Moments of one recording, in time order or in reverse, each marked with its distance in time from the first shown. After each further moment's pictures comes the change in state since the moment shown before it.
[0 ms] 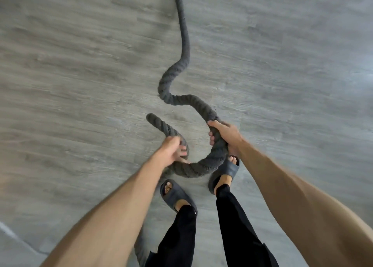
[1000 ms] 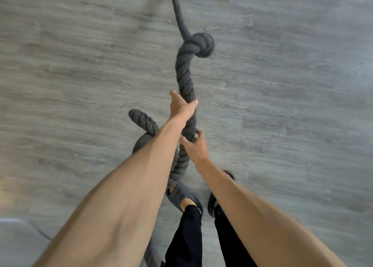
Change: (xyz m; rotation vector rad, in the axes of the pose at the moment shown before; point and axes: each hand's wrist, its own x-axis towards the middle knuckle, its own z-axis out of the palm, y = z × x) left_hand -0.031 0.076 0.051 0.271 0.330 0.537; right_hand -0.045 0.073 0.076 -0.231 0.126 -0.161
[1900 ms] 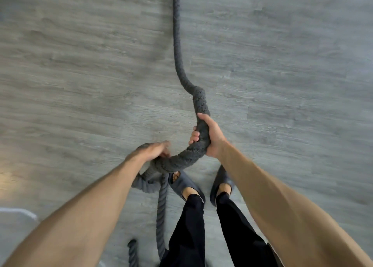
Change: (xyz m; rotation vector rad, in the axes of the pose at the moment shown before) left_hand -0.033 -0.143 -0.082 0.609 -0.598 -0.308; right_hand 0.006 -0.007 -0.041 0.671 -0.385 0.449
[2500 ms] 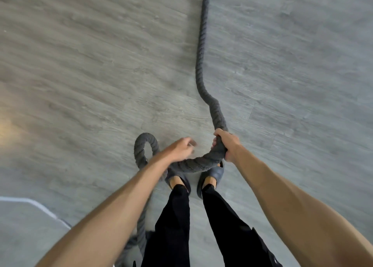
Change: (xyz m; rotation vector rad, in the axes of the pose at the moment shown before) left_hand -0.034 0.027 0.115 -0.171 0.106 0.181; right_hand -0.016 0.008 -0.084 -0.398 0.451 -0.034
